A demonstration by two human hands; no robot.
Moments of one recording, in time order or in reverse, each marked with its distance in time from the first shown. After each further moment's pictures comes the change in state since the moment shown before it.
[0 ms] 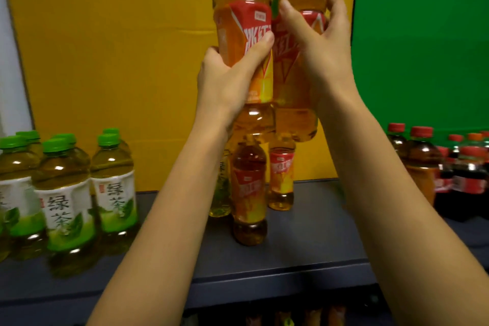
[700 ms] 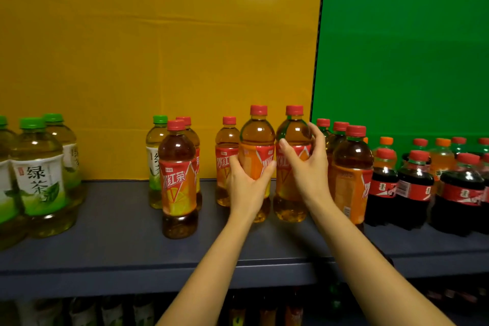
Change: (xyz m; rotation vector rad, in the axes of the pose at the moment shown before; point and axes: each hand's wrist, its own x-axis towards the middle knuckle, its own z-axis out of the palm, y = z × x) left_hand -0.103 -0.172 0.137 0.325 0.127 -0.169; right_hand -0.065 0.156 -0.167 -0.160 -0.029 0.216
